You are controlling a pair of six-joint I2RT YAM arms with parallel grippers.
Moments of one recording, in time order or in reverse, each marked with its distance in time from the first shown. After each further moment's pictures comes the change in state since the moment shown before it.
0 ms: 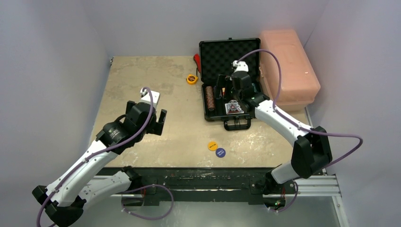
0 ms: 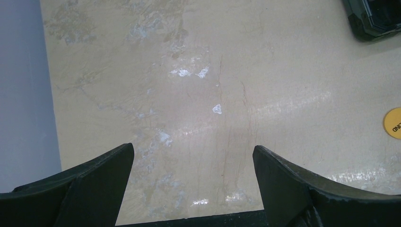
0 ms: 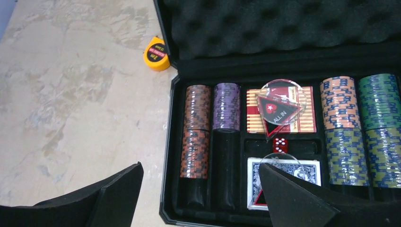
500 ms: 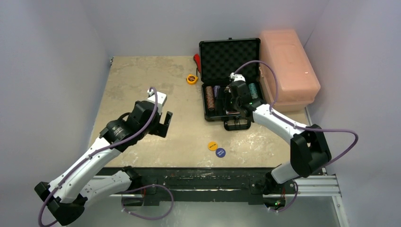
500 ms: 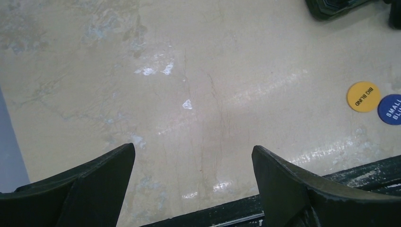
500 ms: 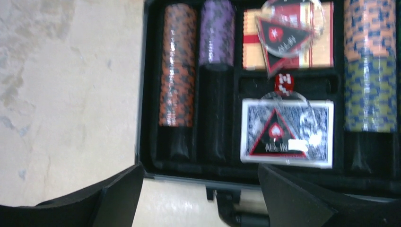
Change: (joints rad) left arm 0.000 0.023 0.000 0.015 0.125 0.023; right arm 0.003 0.048 -0.063 -0.068 -0.047 0.035
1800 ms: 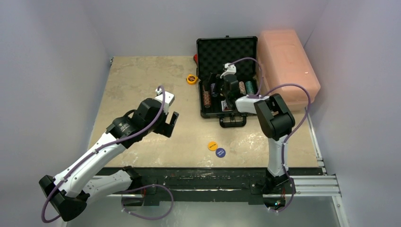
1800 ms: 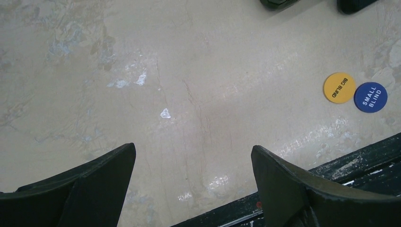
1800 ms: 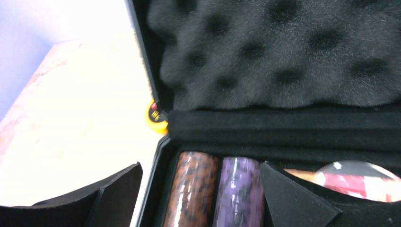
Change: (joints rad) left arm 0.000 0.077 -0.006 0.079 0.147 0.045; right arm -0.075 0.581 0.159 0.847 -0.079 -0.010
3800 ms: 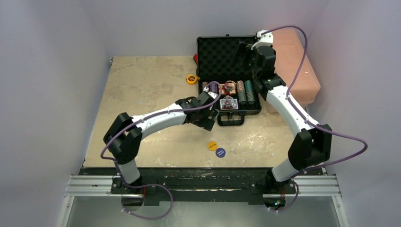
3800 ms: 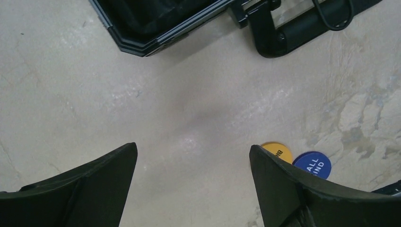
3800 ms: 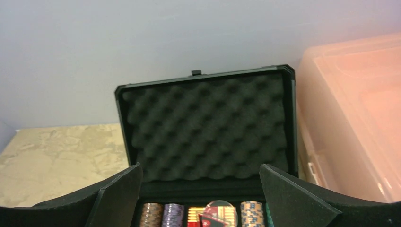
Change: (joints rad) left arm -0.152 0.777 0.272 0.243 0.084 -0.213; right arm -0.150 -0.552 0.154 -0.537 0.132 -0.210
